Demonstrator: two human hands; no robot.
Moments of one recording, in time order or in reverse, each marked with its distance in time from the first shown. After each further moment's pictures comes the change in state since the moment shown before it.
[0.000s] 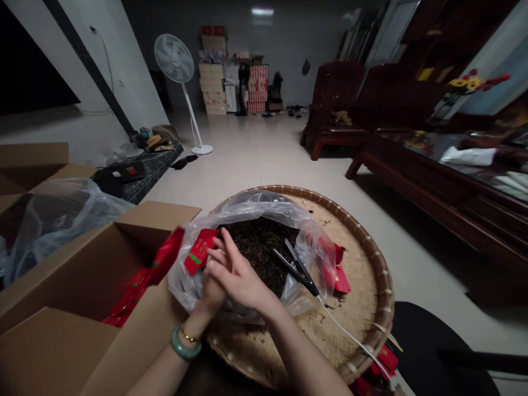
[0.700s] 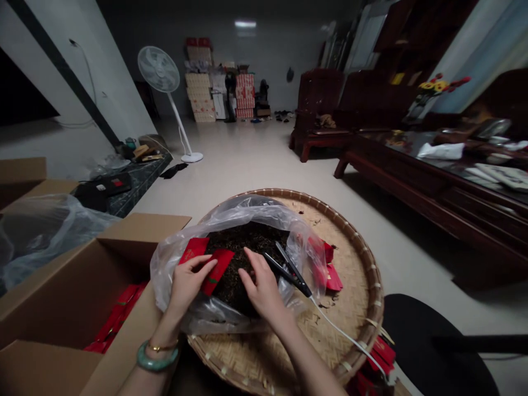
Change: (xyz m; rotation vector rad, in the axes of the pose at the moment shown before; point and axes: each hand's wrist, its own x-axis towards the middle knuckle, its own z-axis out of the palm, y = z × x) left_hand 0.024 0.013 -0.036 0.311 0.202 0.082; right_hand -0.030 0.044 -0.054 -0.589 0.341 -0.082
